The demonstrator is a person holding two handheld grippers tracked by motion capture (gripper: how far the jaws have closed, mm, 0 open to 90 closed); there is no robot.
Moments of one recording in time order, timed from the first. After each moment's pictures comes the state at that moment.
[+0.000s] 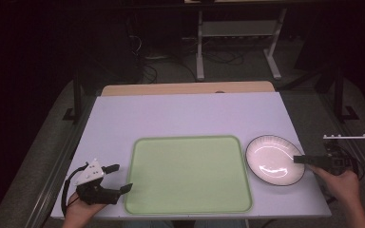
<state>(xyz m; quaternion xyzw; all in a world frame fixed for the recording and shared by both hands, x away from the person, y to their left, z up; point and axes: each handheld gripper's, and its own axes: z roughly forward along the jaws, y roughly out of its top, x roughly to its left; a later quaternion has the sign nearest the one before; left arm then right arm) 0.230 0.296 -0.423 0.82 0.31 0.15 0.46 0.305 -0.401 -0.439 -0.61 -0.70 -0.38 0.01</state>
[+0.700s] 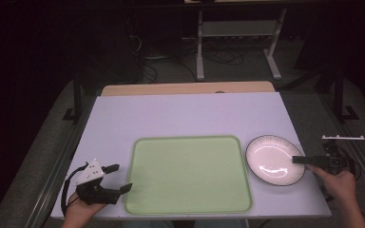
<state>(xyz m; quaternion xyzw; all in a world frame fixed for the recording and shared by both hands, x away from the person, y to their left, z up) 0.230 0.296 -0.423 0.82 0.31 0.15 0.46 0.310 -0.403 -0.451 -0.63 -0.68 -0.38 0.04</state>
